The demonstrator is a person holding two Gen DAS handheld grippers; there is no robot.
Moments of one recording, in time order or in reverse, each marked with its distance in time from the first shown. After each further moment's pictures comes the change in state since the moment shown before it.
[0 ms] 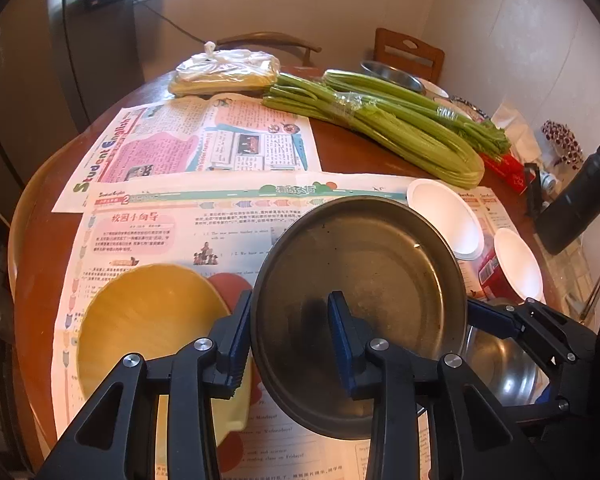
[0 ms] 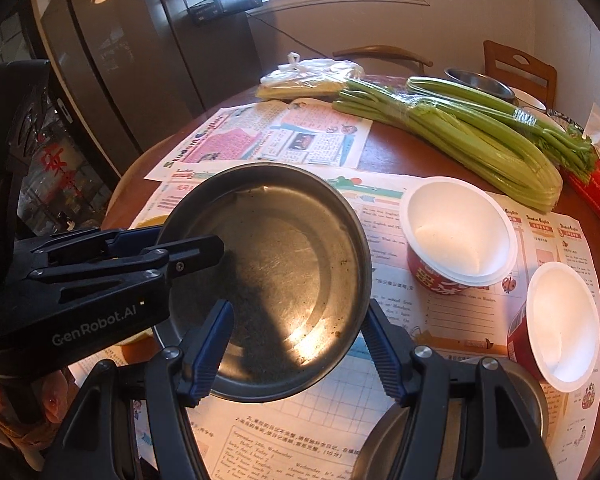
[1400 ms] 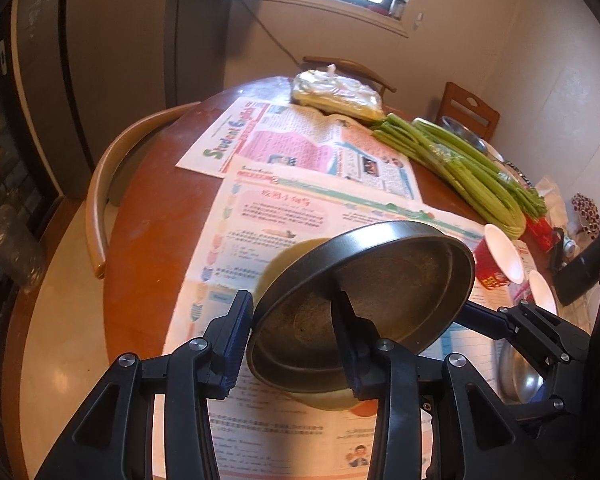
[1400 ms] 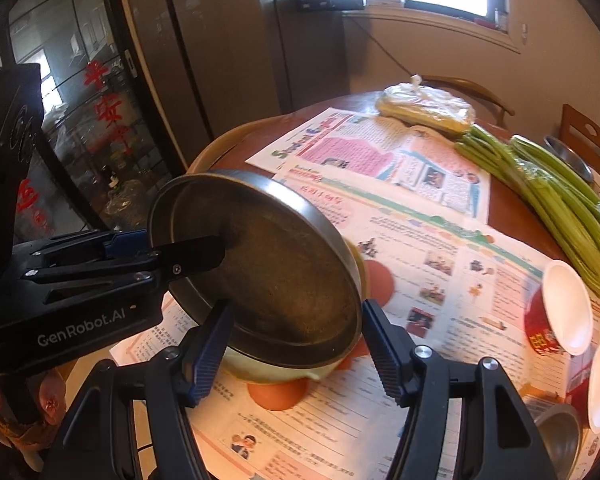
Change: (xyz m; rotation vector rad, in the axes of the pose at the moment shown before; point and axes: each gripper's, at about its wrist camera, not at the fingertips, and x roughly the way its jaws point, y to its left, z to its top) left arm -0.065 0.134 -0.046 -0.228 -0.083 0.077; right arm 0.025 0.142 0.020 -0.231 0.018 0.106
